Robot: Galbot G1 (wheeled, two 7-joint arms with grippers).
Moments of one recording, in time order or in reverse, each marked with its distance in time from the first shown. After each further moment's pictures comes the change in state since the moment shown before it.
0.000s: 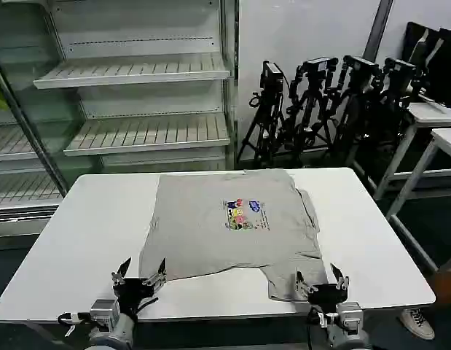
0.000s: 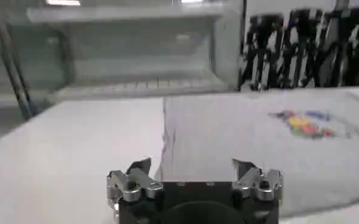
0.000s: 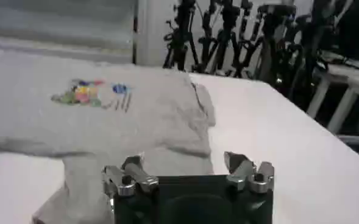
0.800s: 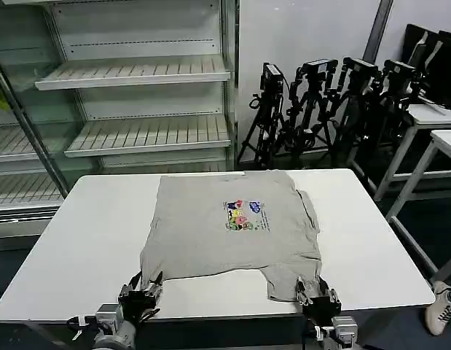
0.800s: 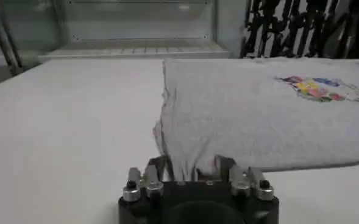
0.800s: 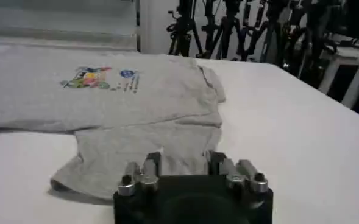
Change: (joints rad) left arm 0.009 0.026 0.002 0.070 -0.100 0.025 0.000; right arm -0.044 0.010 -0.020 -0.029 0.040 0.005 -0.004
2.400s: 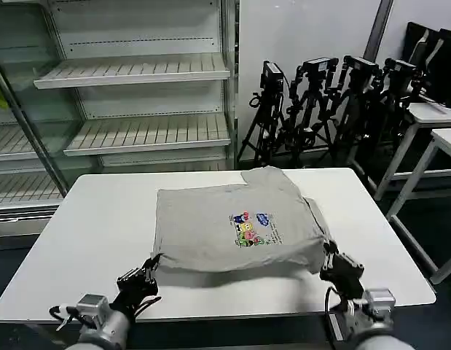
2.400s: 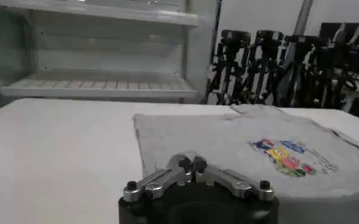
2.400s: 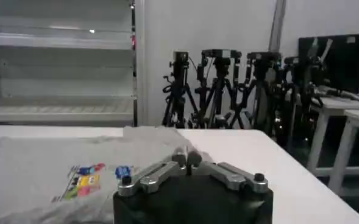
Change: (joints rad) left arm -0.072 0.085 -0.006 -0.146 -0.119 0.011 0.026; right arm 0.315 -0.165 0.016 0.039 0.216 0.020 0.073
